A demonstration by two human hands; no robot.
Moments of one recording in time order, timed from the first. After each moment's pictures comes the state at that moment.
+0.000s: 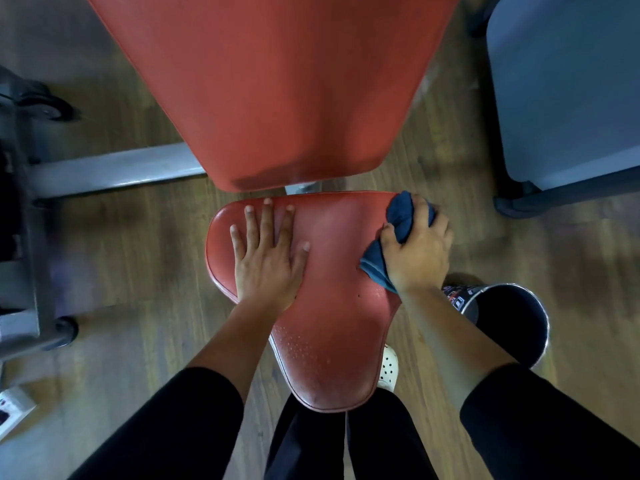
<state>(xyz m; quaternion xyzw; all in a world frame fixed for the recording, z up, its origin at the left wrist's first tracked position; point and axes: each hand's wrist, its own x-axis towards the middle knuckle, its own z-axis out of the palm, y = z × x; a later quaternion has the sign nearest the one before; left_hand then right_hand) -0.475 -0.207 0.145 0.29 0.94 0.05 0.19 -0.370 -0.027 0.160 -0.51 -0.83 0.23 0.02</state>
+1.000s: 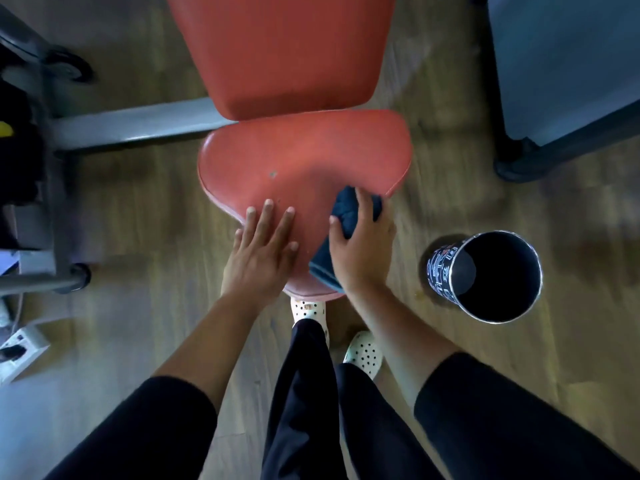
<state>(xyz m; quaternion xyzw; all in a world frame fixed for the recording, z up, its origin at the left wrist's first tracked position) -0.363 -0.286 0.177 0.31 0.91 0.11 0.25 -0.292 -0.146 0.178 -0.45 -0.83 0.32 0.09</state>
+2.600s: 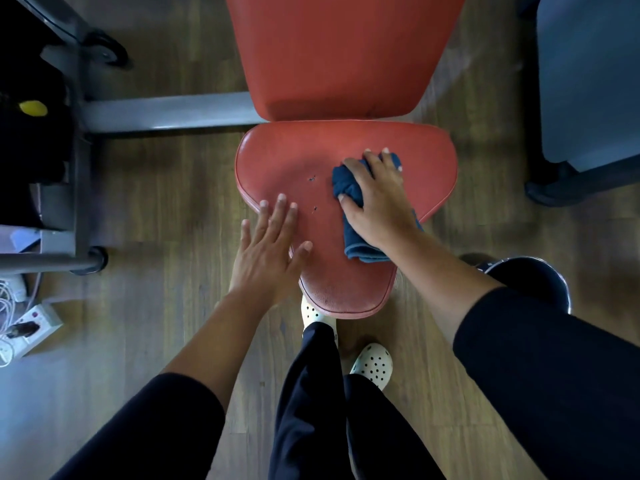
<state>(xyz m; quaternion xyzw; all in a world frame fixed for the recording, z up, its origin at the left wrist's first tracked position) -0.387 -0.304 0.168 0.29 0.92 0.11 0.26 -0.364 -0.098 0.162 -0.19 -0.95 0.25 -0.04</state>
